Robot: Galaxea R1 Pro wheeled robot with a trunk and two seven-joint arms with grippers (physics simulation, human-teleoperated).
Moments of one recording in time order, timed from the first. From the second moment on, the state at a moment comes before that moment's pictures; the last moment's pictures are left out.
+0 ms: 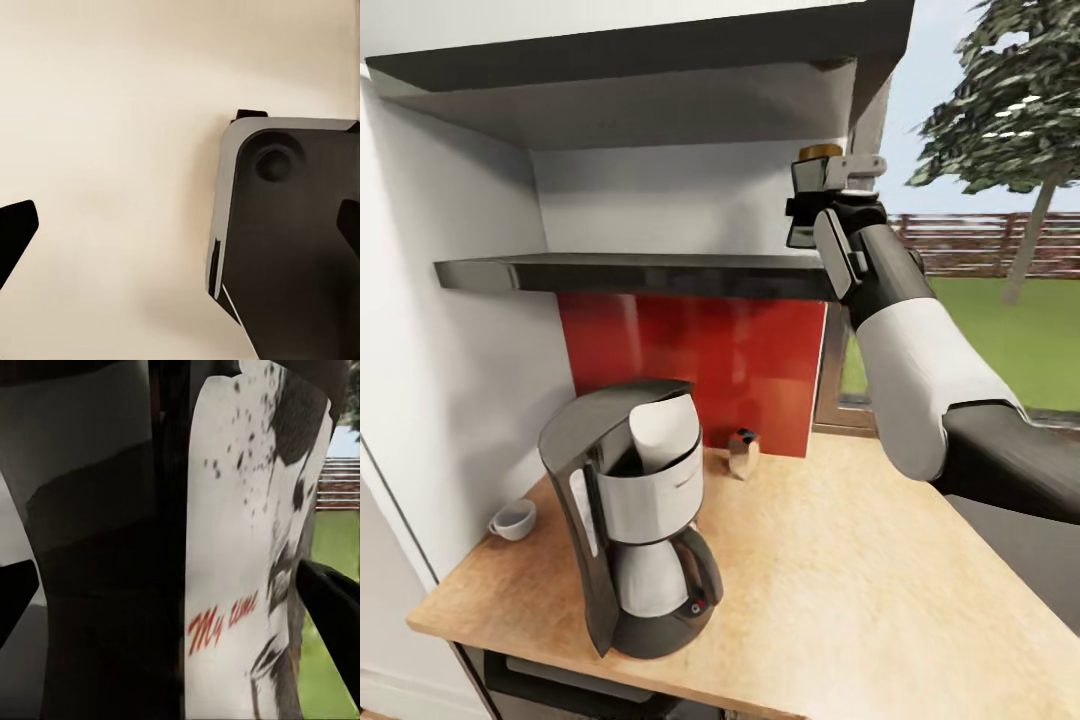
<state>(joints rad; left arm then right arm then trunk) 0.01 0.12 -0.03 -0.12 0.12 -0.14 0.03 -1.64 0.17 -0.01 -0.68 0.07 0.50 -0.24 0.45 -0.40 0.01</state>
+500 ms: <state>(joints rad) 0.01 0.12 -0.03 -0.12 0.12 -0.14 0.03 -1.63 0.17 -0.01 -0.66 0.07 0.50 -0.24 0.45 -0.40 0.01</state>
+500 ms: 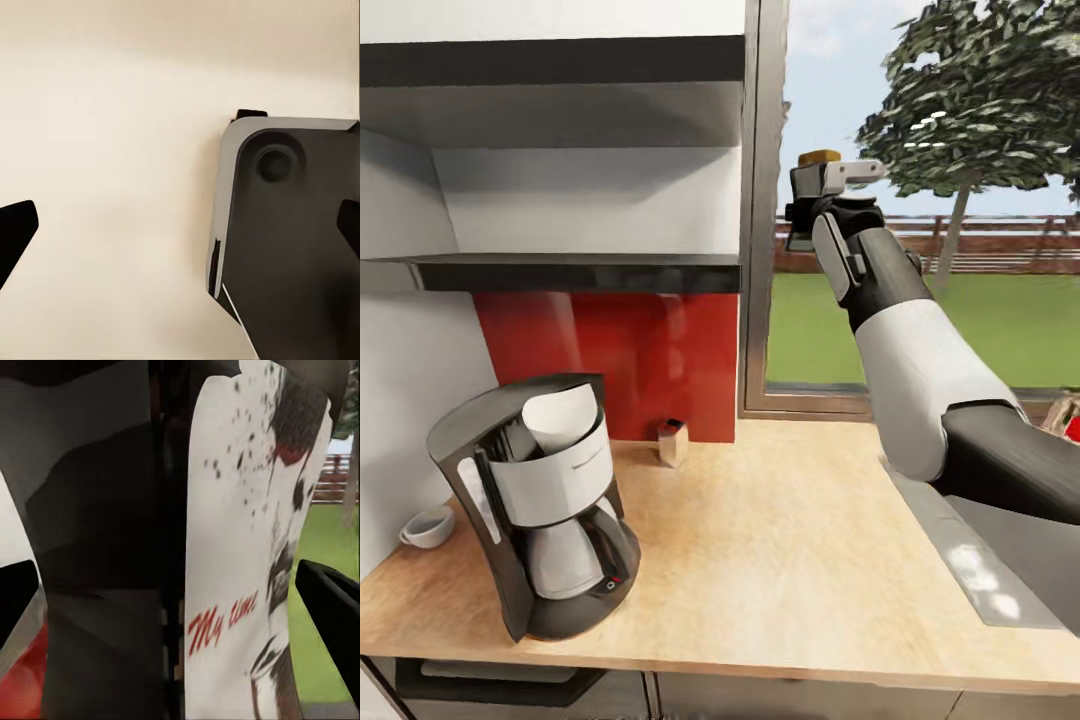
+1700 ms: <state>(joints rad) 0.01 0.12 -0.03 -0.12 0.12 -0.16 0.02 -0.89 -0.03 0.09 -0.67 0.07 -0.02 -0.02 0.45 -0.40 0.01</state>
